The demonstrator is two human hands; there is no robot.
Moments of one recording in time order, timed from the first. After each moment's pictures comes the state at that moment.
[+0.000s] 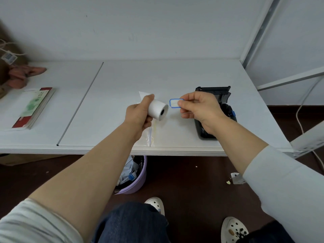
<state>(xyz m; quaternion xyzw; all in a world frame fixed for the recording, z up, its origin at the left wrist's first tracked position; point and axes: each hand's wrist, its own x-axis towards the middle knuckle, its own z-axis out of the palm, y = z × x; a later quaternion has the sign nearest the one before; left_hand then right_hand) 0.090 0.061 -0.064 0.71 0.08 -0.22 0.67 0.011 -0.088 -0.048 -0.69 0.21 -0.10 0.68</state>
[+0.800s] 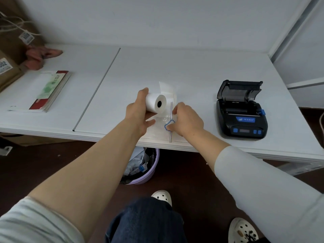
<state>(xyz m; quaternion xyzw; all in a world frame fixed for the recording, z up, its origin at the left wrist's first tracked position) 0.112 0.106 -0.086 0.64 0.15 -0.22 0.72 0.055 -0.012 -0.102 -0.94 0.21 0.06 0.27</state>
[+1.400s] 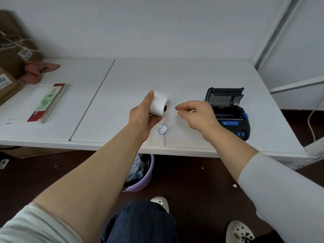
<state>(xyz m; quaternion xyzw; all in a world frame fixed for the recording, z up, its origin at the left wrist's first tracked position) 0.089 0.081 -0.062 0.61 0.12 -0.22 0.75 0.024 -0.059 -0.068 -0.79 0.20 -0.09 0.57</state>
